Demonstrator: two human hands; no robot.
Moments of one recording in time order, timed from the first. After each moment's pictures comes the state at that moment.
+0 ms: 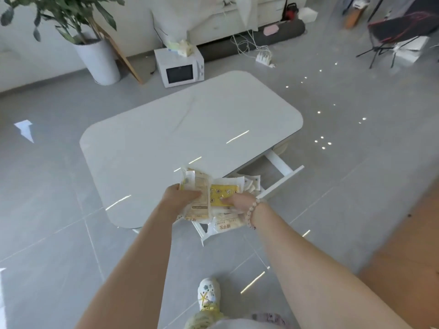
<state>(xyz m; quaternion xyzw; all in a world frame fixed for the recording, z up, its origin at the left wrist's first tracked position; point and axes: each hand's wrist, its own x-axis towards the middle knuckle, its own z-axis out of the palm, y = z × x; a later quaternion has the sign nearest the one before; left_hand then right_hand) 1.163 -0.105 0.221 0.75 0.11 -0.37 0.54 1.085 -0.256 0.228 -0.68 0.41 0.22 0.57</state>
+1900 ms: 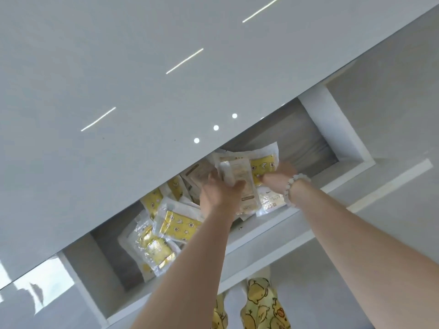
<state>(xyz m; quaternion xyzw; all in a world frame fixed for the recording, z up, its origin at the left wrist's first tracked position) 1.296 -0.500 -0.257 0.89 0.15 -0.41 0.17 1.278 -0.626 -0.270 -0.70 0.42 0.40 0.42</state>
